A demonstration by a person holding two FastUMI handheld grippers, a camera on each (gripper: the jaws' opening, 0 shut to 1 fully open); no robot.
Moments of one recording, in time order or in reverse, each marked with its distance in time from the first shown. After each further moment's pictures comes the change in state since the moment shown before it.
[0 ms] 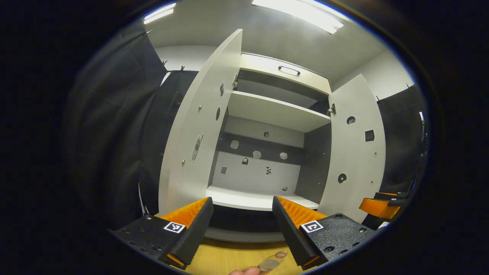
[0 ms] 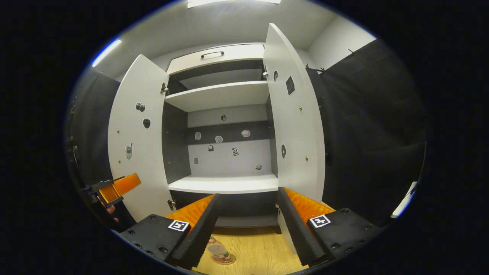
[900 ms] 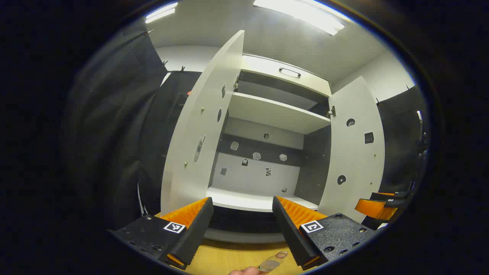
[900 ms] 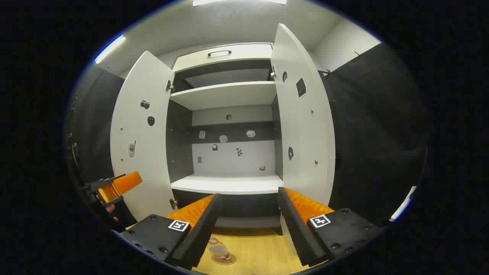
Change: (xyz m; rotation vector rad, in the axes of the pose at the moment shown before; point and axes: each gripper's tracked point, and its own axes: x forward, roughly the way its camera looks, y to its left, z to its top) left arm 0.001 0.004 0.001 -0.013 -0.005 -0.010; right arm 0.006 0.011 -0.002 -0.025 0.007 0.012
